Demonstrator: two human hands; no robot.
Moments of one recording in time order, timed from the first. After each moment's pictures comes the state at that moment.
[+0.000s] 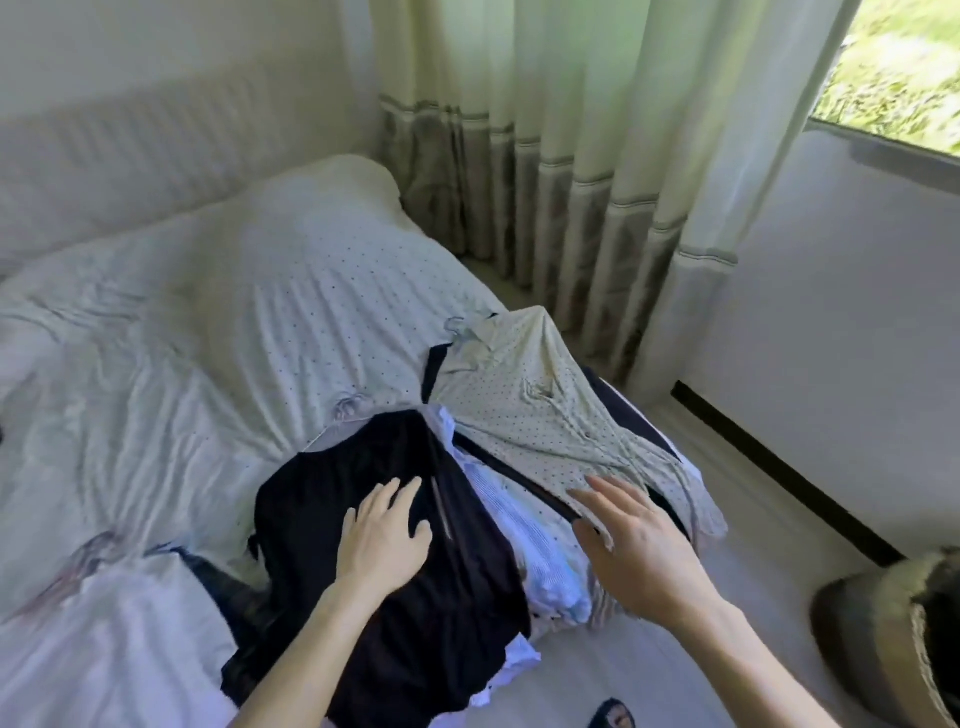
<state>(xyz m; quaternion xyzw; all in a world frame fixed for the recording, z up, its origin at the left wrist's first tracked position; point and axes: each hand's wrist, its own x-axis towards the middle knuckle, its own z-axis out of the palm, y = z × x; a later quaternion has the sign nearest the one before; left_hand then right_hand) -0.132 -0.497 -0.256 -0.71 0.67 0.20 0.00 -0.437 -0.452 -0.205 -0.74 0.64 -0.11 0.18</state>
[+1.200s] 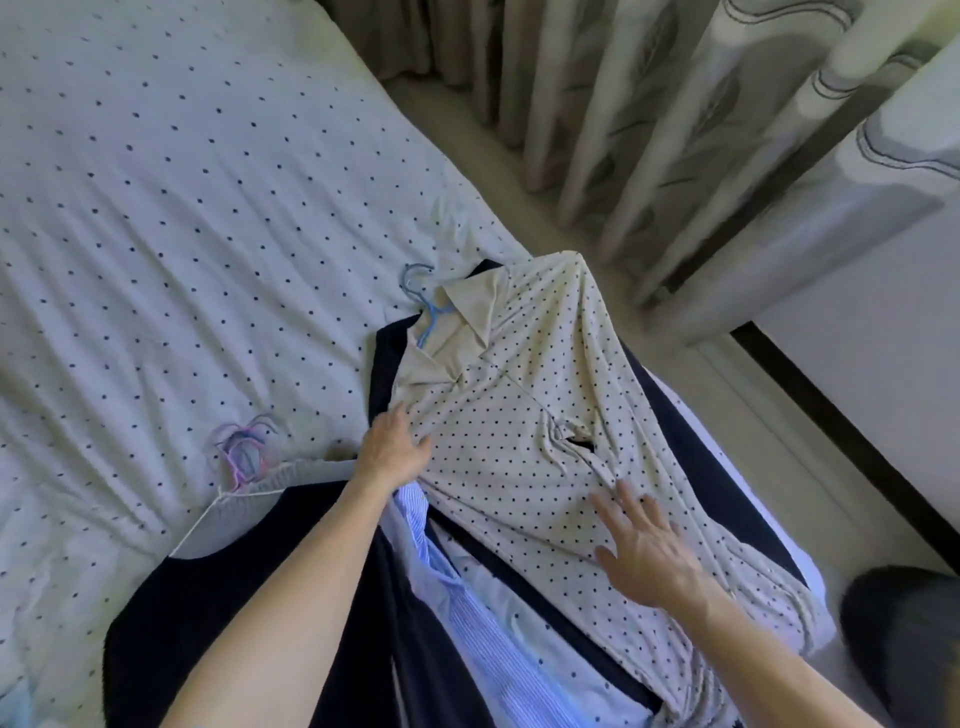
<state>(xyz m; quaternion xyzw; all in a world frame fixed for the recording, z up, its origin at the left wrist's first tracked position) -0.149 -0.949 -0.517 -0.73 0.56 0.39 0.08 -0.463 -0.812 -0.486 -0.60 0.65 0.26 0.39</state>
